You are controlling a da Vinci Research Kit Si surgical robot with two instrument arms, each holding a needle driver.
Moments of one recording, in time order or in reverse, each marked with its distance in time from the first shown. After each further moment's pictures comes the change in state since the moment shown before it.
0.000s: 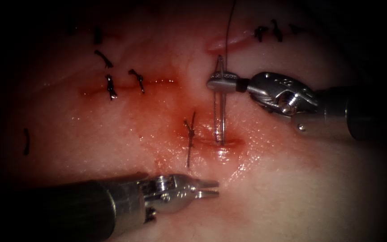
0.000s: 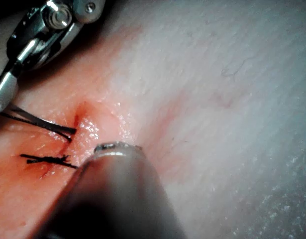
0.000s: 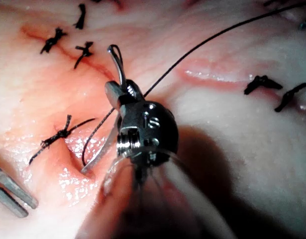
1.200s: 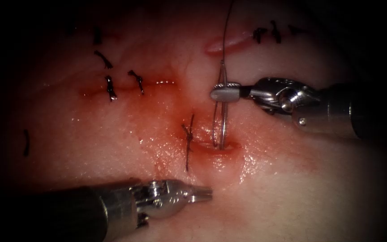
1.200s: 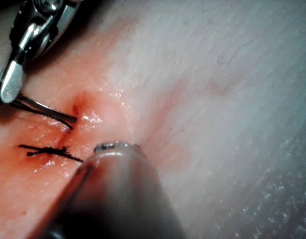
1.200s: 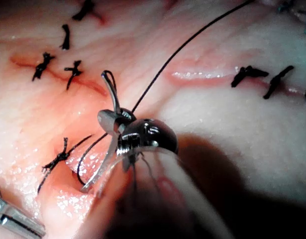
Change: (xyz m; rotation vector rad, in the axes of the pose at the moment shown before) right arm -0.001 -0.003 0.000 0.089 -0.098 0.303; left arm -0.002 0.002 0.000 -0.036 -0.010 0.015
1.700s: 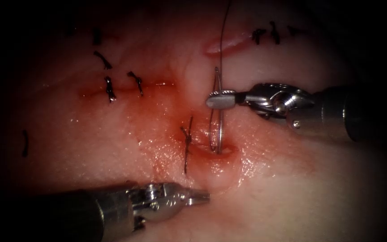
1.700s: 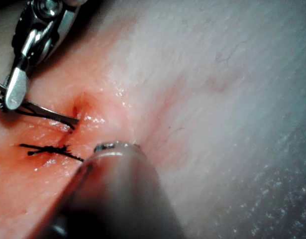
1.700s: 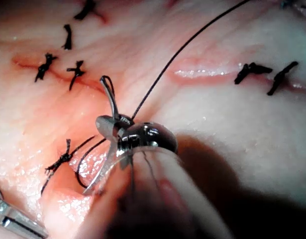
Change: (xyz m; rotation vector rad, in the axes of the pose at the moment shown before) right arm -0.003 -0.001 0.001 0.047 -0.063 0.054; left arm 0.000 0.000 -0.001 -0.009 0.004 0.006
